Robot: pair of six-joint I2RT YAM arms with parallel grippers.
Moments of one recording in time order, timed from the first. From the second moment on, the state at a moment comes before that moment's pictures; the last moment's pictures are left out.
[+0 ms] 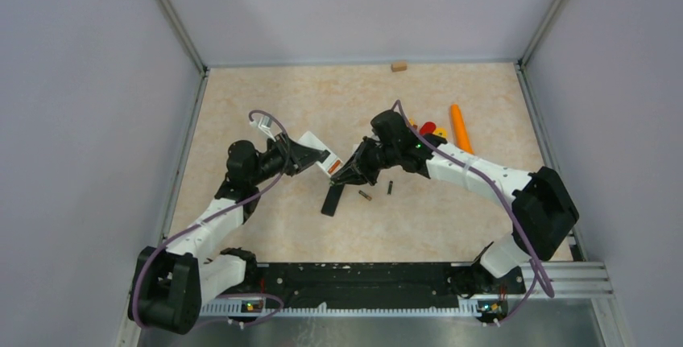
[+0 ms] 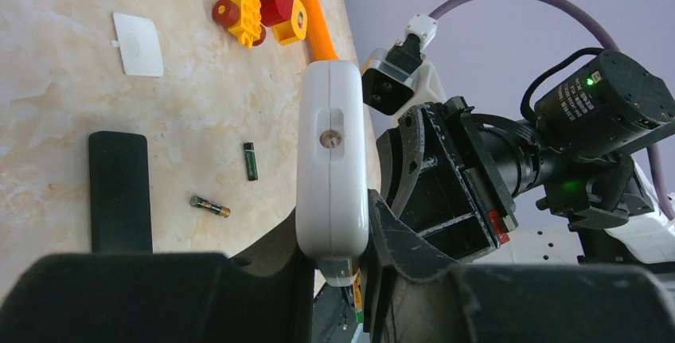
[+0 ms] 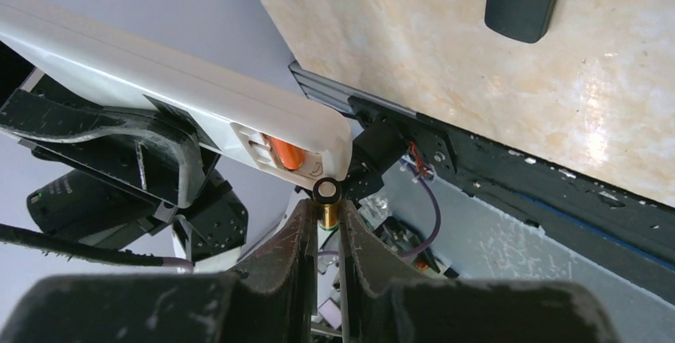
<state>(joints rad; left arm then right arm) -0.23 1.06 0.44 0.49 0.68 -1.07 0.79 1.53 1.13 -0.36 -0.49 1.46</state>
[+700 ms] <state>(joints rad) -0.23 1.04 0.43 0.50 0.69 -1.08 0.79 1.53 1.08 -0.25 -0.52 1.56</state>
